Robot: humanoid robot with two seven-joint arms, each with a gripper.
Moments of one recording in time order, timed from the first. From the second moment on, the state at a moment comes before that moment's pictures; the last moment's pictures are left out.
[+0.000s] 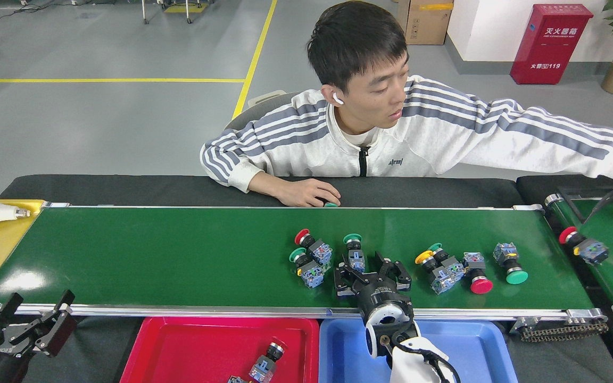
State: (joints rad) left arm 0.17 0.47 0.23 -1.54 -1.01 -0.22 -0.04; right arm -0.35 0.14 0.38 -1.17 1.38 0.24 0.22
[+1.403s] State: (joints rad) left arm -0.02 0.24 -0.12 -1.58 -1.35 -0.22 -0.08; right arm 0.05 0.09 0.18 -1.64 1.41 0.07 0.14
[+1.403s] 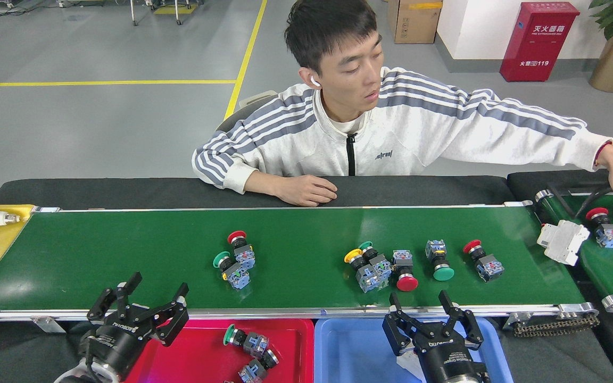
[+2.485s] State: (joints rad) left arm -0.23 0.22 -0.14 -1.24 -1.35 -0.21 -0.10; right arm -0.39 0.15 0.44 -1.11 1.41 0.16 0.25
